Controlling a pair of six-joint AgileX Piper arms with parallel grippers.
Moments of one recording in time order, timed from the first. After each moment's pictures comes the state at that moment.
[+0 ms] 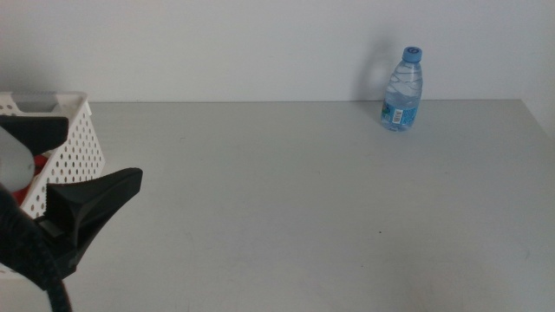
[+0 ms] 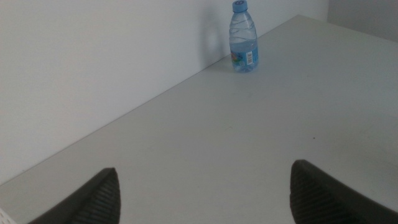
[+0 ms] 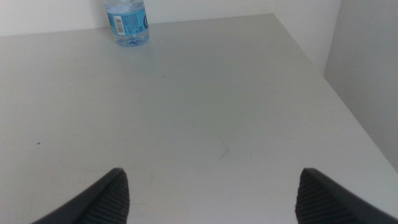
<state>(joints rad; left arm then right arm) -0.58 0.62 -0.72 0.01 0.48 0.15 -0.09 -0.01 0.03 0.01 0.35 0.06</state>
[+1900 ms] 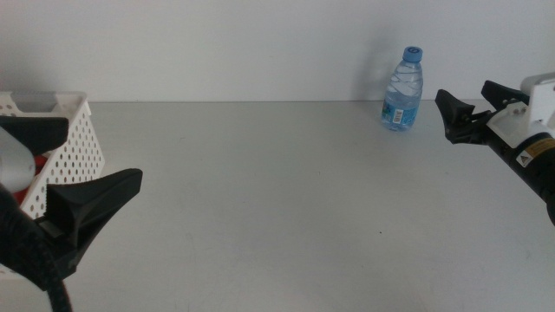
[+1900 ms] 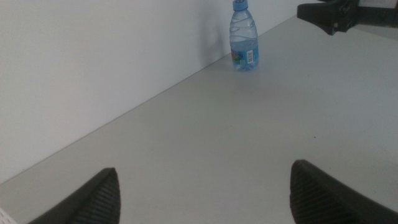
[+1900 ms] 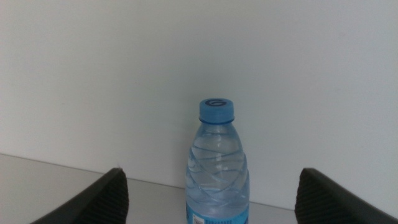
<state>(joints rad) -0.58 0.62 -0.72 0.01 0.48 0.15 -0.04 1.81 -0.72 -0.35 -1.07 0.20</state>
